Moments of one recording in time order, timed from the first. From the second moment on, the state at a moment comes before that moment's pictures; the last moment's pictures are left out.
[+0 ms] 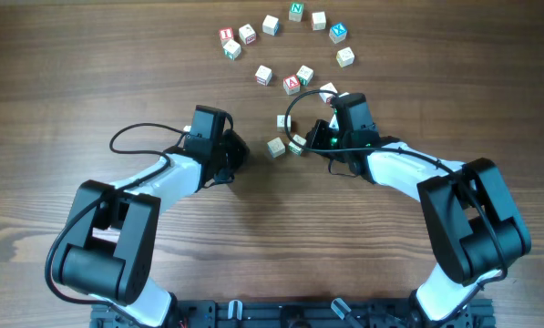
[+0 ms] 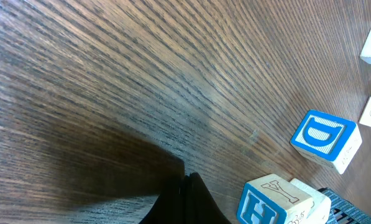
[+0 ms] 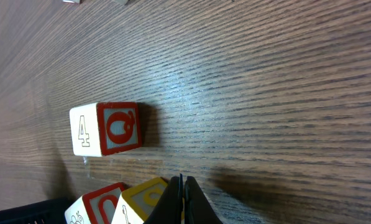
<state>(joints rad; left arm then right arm) -0.30 1.77 0.80 -0.08 0.24 -1.05 0.38 1.86 0.88 0.08 -0.27 0.73</state>
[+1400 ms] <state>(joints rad) -0.30 1.77 0.80 -0.08 0.24 -1.05 0.36 1.86 0.88 0.12 -0.34 0.69</state>
